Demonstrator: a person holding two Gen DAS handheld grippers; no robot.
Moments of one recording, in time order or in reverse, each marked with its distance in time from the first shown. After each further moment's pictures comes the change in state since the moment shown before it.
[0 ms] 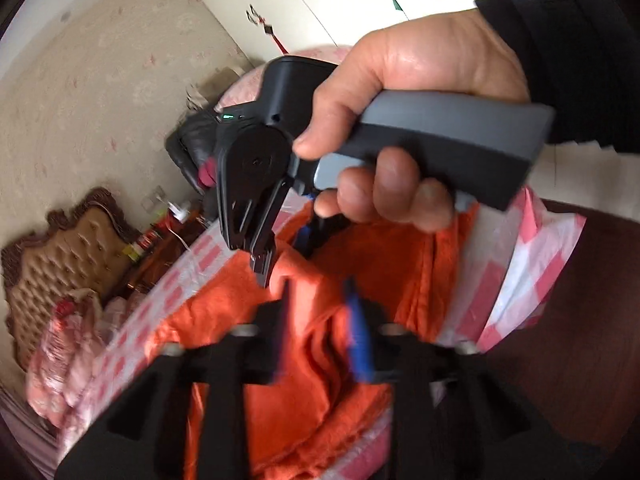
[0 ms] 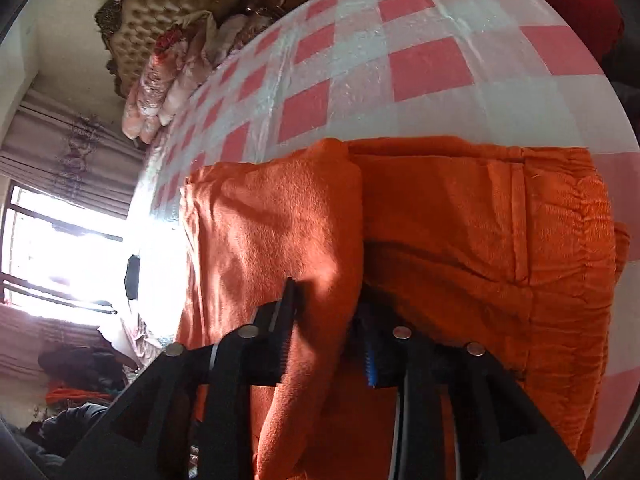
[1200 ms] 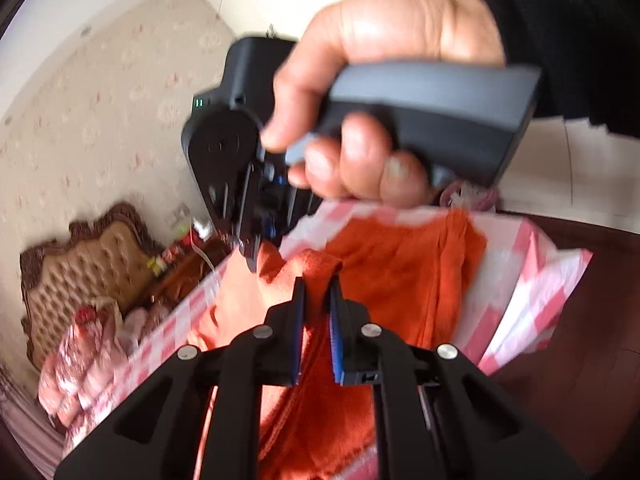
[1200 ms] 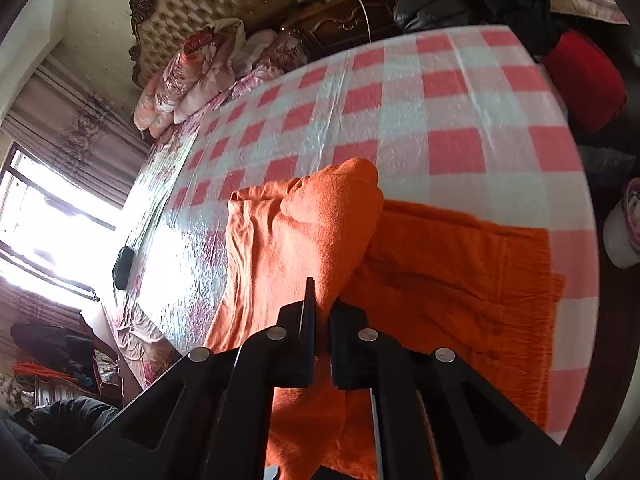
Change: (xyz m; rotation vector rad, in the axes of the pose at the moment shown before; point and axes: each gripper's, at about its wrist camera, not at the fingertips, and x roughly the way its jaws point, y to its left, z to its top) left arm -0.012 0.006 0.021 -0.010 -0.060 0.058; right arm -0.062 0.048 -0.002 -0.143 -0.090 -0.073
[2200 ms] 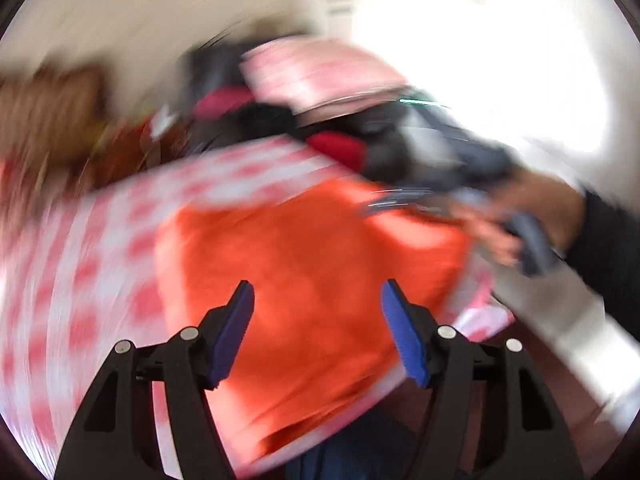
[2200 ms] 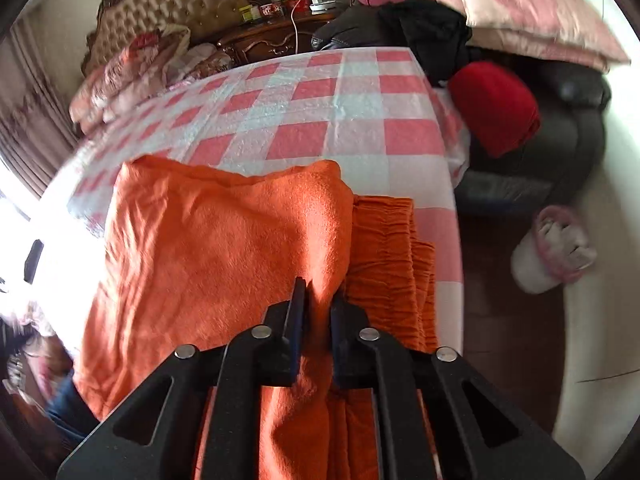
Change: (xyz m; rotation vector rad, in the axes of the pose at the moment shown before) left arm 0.018 0.150 -0.090 -0.611 0.211 -0.304; right arm -0.008 -0.078 -0.051 -0.102 -0.136 -0.367
